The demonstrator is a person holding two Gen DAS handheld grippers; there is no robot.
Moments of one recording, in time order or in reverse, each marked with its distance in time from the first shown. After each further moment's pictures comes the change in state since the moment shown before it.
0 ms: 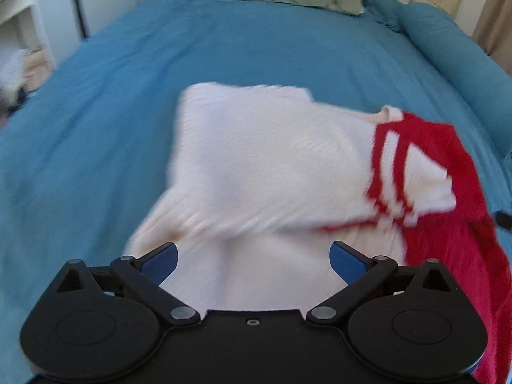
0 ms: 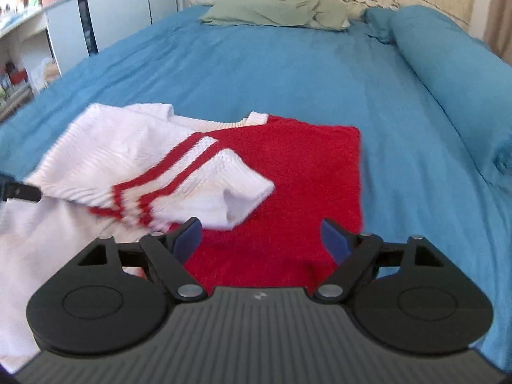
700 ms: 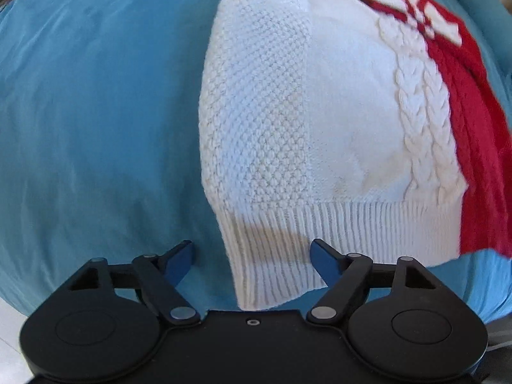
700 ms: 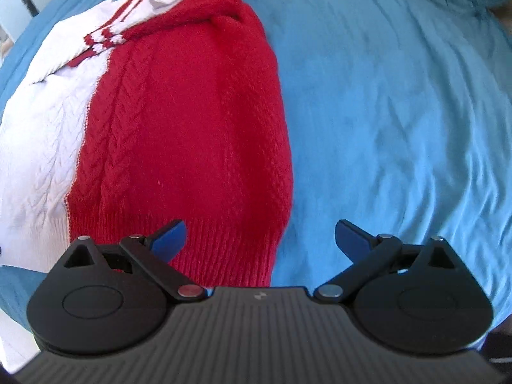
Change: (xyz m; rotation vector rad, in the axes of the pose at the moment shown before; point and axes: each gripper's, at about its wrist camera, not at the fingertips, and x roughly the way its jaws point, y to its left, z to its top) left arm -0.060 0.073 -0.218 -0.160 0.365 -0.073; right arm -0.140 -0.061 -0.199 0.278 0.380 -0.109
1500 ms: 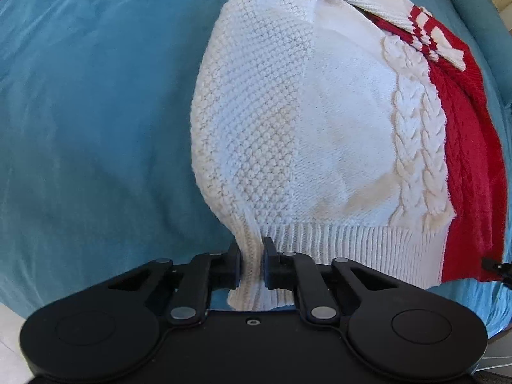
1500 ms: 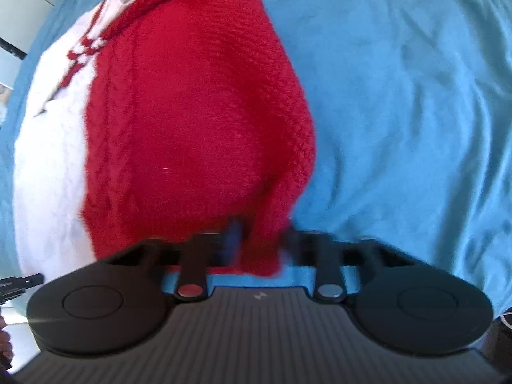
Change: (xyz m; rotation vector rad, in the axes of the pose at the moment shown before) left arm 0.003 -0.006 0.011 -0.064 -0.001 -0.030; right arm 0.041 -0.016 -0.006 0.228 0.128 0.175
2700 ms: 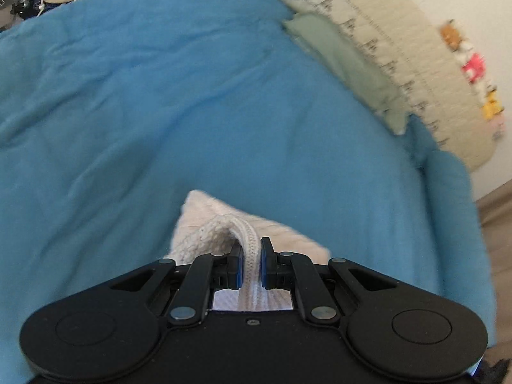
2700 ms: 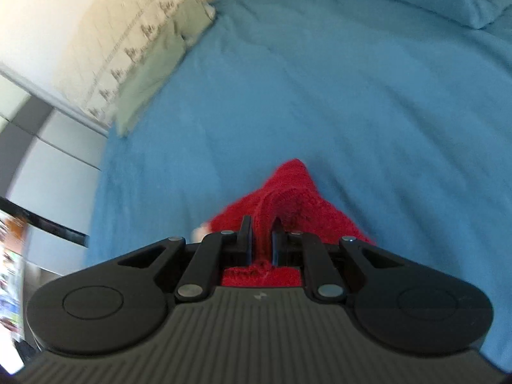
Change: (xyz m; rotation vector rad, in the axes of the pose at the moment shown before) left arm 0.043 -0.057 0.383 -0.248 -0.420 -0.276; right arm 0.088 0.057 0.373 0.240 -0.370 0.289
